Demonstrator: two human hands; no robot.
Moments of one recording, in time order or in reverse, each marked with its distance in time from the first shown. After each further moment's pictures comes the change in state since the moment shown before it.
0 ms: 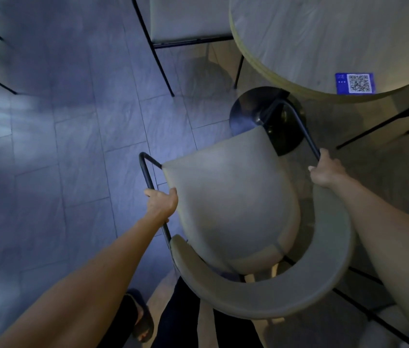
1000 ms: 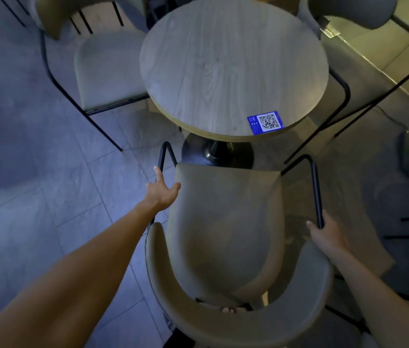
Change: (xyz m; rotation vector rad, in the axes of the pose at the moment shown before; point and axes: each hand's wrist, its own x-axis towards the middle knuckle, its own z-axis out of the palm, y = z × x) left_hand 0.027 0.199 0.076 0.470 -0.164 0.590; right_hand -0.025 0.148 0.008 0.624 0.108 0.259
